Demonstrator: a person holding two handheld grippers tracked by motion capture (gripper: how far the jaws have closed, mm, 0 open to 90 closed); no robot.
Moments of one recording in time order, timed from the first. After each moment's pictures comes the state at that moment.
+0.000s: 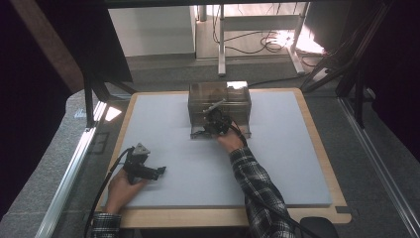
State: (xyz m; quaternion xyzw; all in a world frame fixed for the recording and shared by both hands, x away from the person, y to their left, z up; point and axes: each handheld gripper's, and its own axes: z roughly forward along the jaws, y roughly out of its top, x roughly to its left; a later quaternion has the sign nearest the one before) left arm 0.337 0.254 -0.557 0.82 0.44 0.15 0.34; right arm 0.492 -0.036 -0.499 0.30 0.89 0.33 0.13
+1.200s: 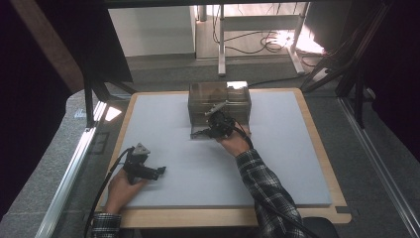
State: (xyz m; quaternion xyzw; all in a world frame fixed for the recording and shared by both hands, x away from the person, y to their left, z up) left arm 0.337 0.254 -0.557 0.82 0.44 0.15 0.34; right arm 0.469 -0.046 -0.481 0.27 0.89 0.33 0.14
